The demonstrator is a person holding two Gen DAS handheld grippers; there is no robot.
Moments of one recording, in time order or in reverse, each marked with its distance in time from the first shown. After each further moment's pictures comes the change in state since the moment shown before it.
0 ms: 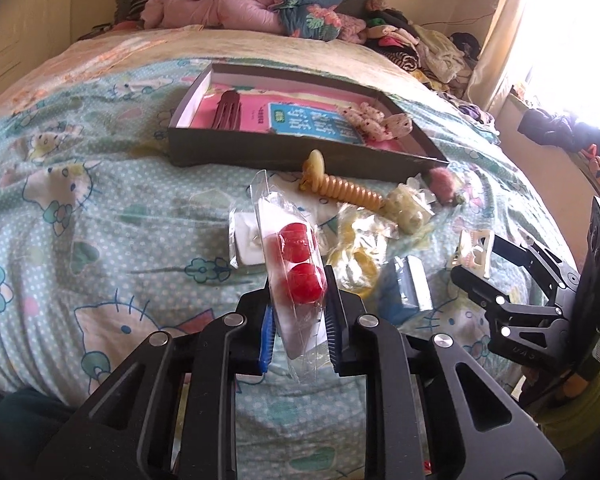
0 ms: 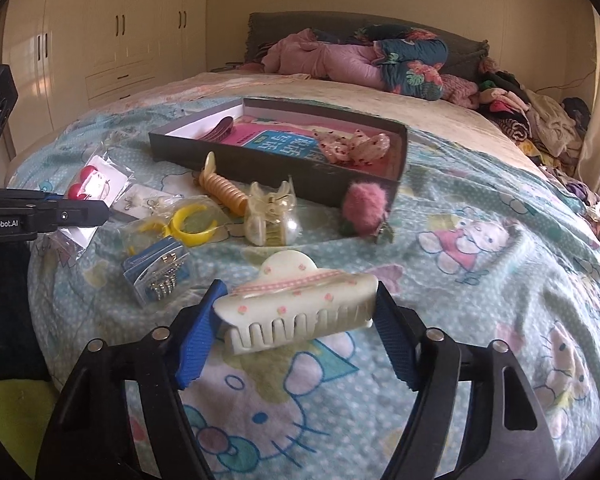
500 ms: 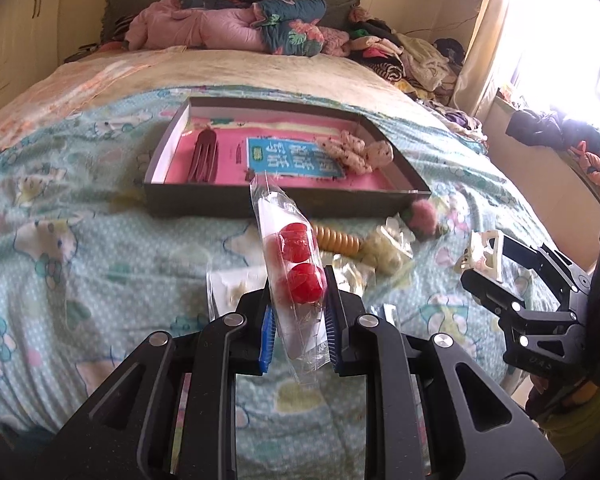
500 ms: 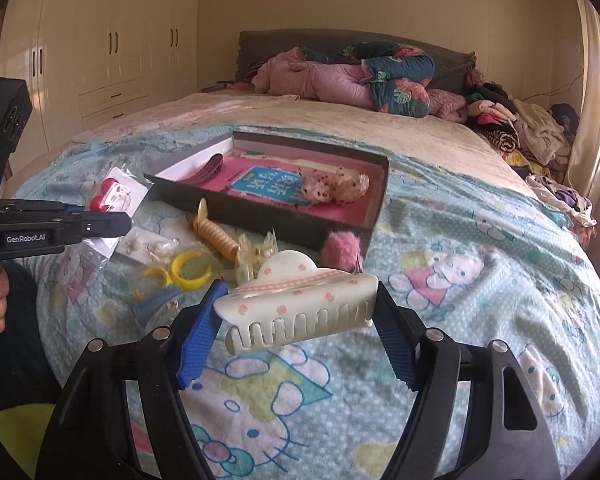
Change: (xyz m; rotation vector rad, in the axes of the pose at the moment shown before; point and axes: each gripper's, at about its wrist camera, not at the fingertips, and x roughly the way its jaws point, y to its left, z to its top) left arm 0.002 -0.010 0.032 0.042 -0.051 -0.026; right arm -0.022 -0.004 0.027 0.016 -0.067 -0.025
